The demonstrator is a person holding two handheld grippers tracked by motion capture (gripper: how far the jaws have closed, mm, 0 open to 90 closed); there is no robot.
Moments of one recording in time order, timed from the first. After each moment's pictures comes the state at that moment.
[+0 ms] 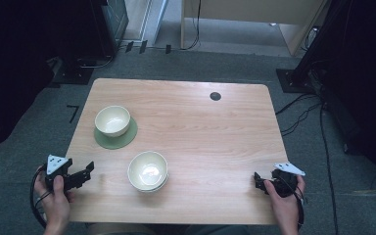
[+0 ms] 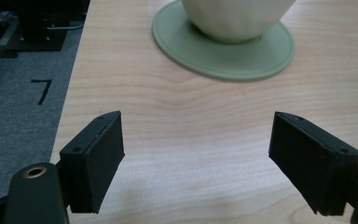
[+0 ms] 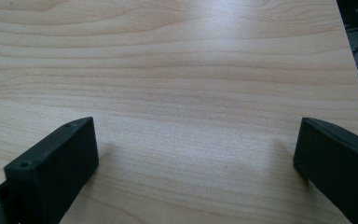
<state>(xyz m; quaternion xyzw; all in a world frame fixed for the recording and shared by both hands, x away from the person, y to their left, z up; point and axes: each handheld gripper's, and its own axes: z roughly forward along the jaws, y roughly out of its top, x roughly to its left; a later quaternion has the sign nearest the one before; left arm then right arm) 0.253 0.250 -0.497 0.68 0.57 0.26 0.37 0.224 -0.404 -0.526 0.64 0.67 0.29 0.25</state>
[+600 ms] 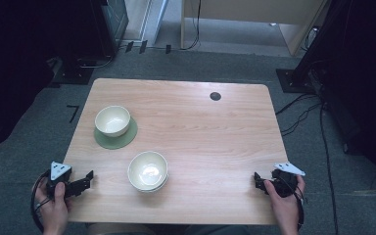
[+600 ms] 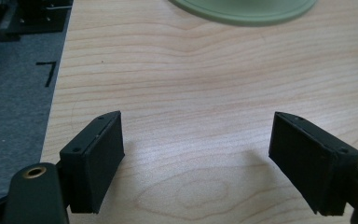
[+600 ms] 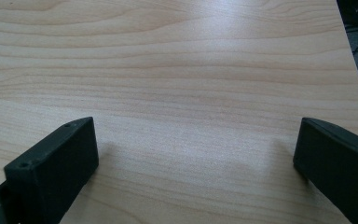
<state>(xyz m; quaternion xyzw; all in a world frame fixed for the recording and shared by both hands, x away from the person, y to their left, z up) 0.245 0.253 -0.517 0.71 0.57 0.26 0.33 0.224 -0.404 -0.526 0.64 0.67 0.29 0.25</state>
